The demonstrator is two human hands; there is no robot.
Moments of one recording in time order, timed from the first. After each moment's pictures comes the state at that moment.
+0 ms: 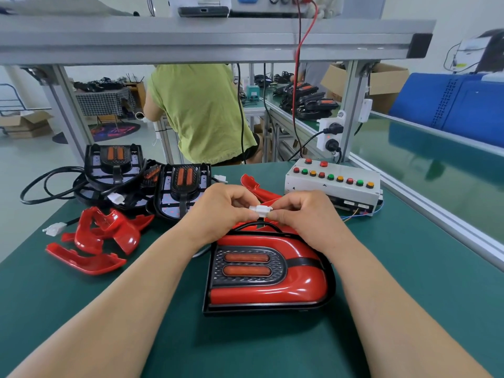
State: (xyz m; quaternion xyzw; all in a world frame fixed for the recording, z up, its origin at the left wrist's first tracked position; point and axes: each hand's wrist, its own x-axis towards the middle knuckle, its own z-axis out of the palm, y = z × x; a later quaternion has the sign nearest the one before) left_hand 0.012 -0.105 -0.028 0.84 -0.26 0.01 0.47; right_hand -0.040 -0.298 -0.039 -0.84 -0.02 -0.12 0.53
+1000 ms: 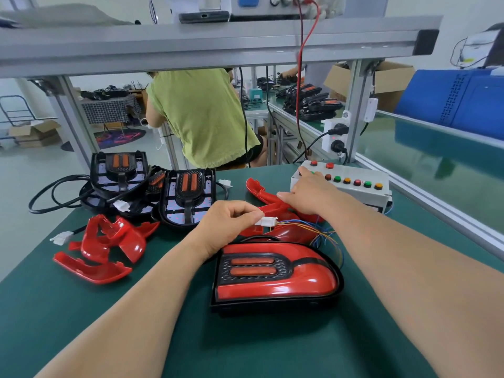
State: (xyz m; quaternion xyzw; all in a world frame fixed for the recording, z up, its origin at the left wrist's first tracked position) left_hand 0.018 -0.102 -0.050 0.82 -0.23 -0.03 0.52; right_hand 0.065 -0.323 -0.032 -1.00 0.02 0.01 -0.02
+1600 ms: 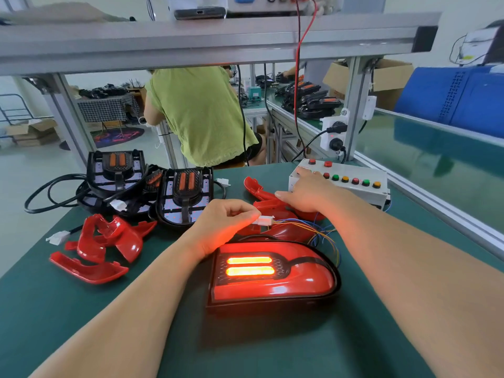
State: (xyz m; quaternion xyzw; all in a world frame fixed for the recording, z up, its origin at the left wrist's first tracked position) left_hand 0.022 -0.100 -0.052 0.83 -0.24 -0.03 0.50; right_hand 0.064 -0.327 -0.031 -1.00 0.02 0.02 -0.01
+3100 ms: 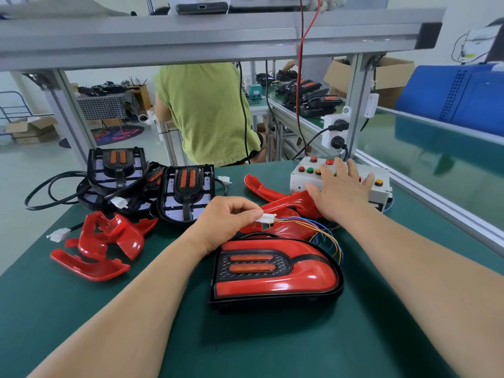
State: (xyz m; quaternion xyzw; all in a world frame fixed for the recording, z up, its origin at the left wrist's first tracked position) left_hand 0.026 -0.100 -0.056 0.81 -0.24 -0.03 0.53; right_hand 0.042 -0.362 -0.055 -0.98 0.16 -0.14 0.02
